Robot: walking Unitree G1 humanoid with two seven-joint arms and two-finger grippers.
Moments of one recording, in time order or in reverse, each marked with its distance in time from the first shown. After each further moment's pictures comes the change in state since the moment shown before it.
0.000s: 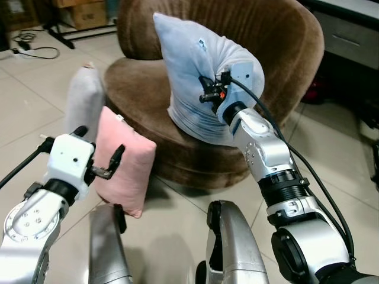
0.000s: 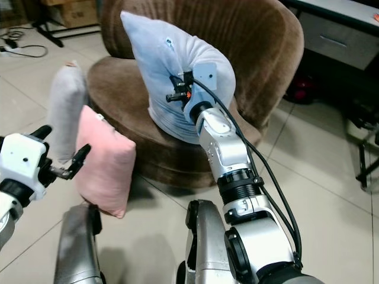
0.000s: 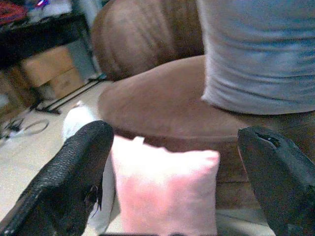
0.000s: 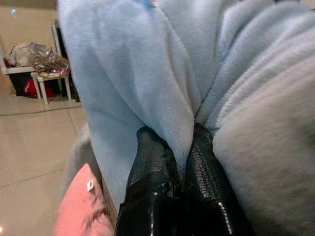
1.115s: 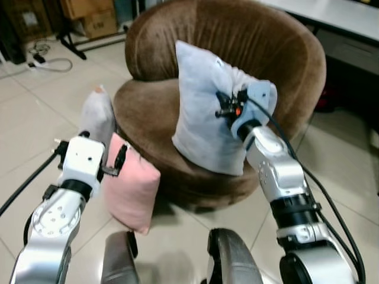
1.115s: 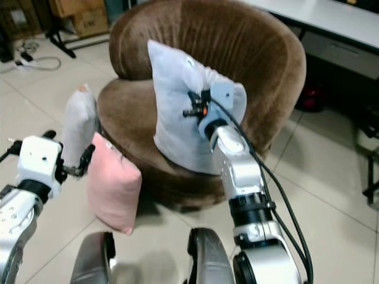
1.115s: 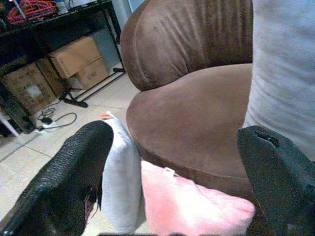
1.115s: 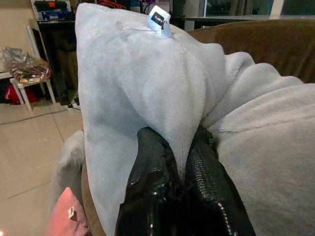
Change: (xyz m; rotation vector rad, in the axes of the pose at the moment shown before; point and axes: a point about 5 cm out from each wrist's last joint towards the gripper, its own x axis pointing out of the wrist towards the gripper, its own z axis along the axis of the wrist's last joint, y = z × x) left arm 0.018 -0.013 -0.010 -0.003 0.024 0.090; right arm -0.032 -0.019 -0.021 -0.001 0.034 -0.094
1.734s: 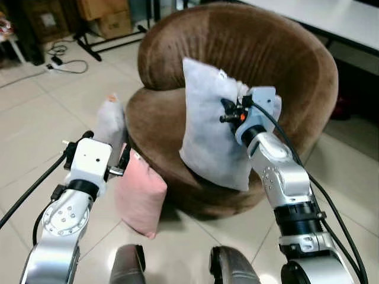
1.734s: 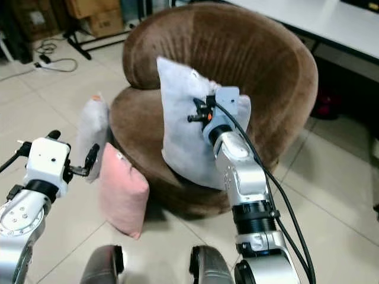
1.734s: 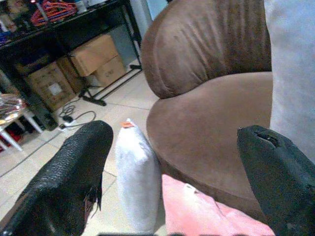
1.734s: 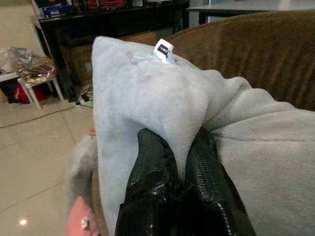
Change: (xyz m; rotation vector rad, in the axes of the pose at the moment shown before) left arm 0.005 -0.010 -0.002 0.015 -0.015 0.018; right arm -0.012 -0.006 -0.008 0.041 0.045 -0.044
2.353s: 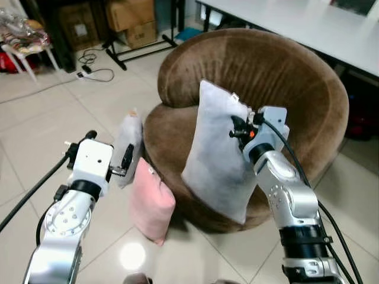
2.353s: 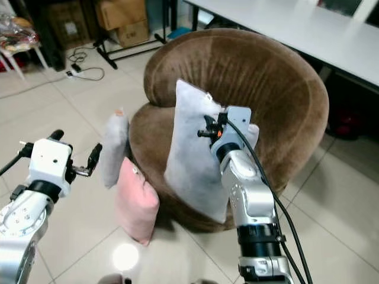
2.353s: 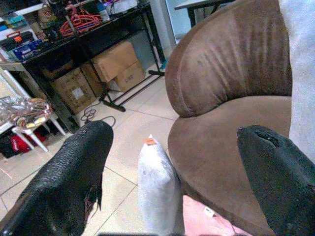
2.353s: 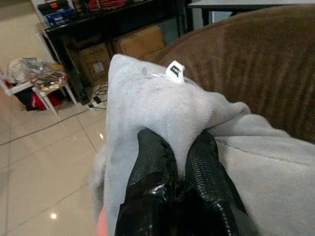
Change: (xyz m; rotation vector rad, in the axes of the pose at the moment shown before) left arm 0.001 -0.002 -0.002 -0.014 -0.027 -0.020; right arm -0.026 -0.010 -0.020 0.089 0.039 -0.088
